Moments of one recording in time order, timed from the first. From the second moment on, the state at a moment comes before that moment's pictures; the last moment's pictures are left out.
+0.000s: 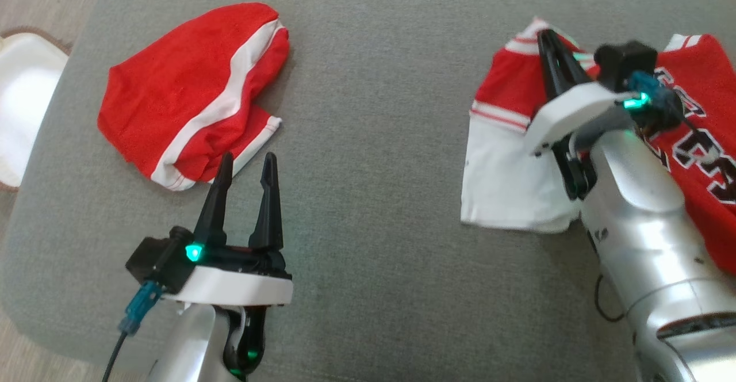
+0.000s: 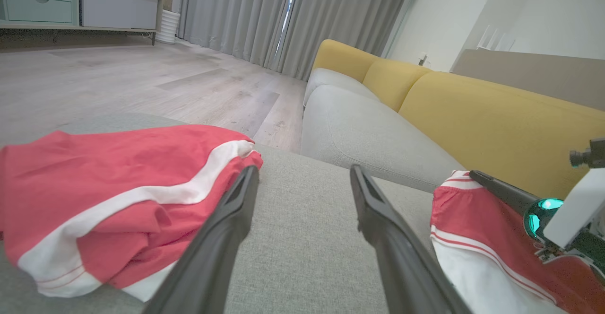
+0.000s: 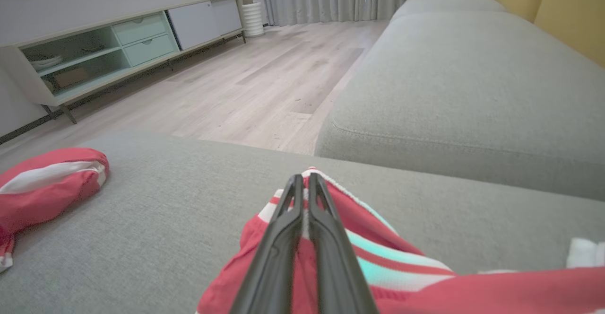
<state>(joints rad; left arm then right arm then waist) -0.19 0.05 -0.26 0.19 -0.43 -0.12 -0.25 -0.83 -0.07 0.17 1.00 0.13 0.12 -0.23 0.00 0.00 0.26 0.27</state>
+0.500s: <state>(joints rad) -0.20 0.05 -0.27 0.19 -0.44 -0.12 -0.25 -0.92 -0.07 0.36 1.11 0.16 0.12 -0.23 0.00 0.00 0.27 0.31</state>
